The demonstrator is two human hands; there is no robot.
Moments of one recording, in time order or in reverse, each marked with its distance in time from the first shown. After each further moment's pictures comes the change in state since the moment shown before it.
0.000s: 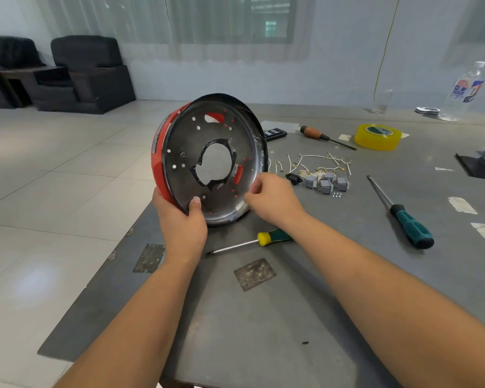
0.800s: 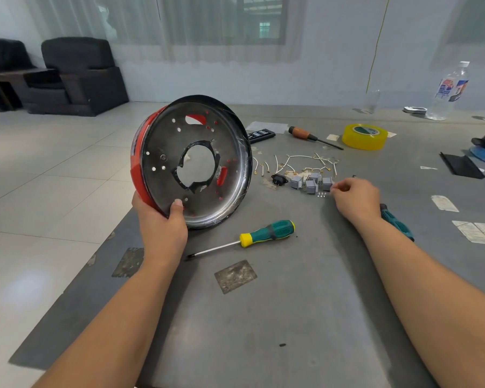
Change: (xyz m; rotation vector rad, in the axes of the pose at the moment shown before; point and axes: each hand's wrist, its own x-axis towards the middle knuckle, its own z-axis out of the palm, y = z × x) left_hand 0.003 -0.008 0.002 0.015 0.007 0.024; right_hand 0.014 0.161 -0.105 -0.121 0.354 0.300
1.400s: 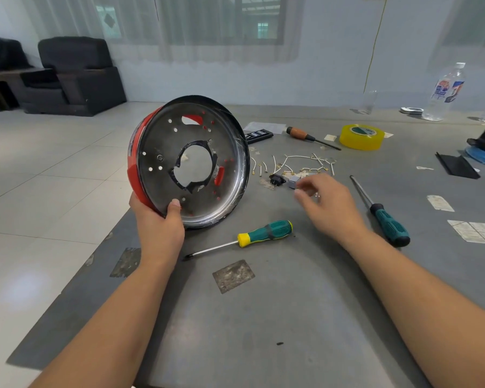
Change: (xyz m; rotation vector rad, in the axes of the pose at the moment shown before) left_hand 0.003 -0.004 -0.001 0.006 0.000 -0.009; right_hand -0.059 -0.041 -0.006 0.054 -0.068 -0.555
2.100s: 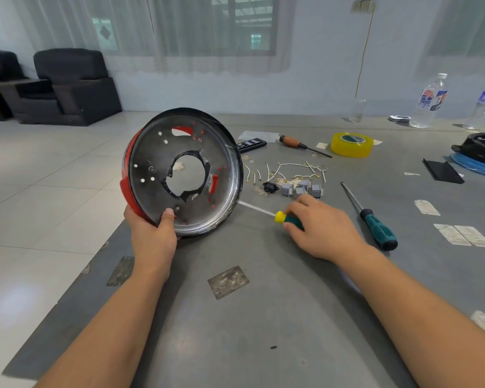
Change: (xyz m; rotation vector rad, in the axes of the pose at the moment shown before) left_hand 0.008 -0.006 -0.002 -0.077 -0.002 -0.162; right_hand -0.024 -0.022 -0.018 -0.462 -0.336 -0.079
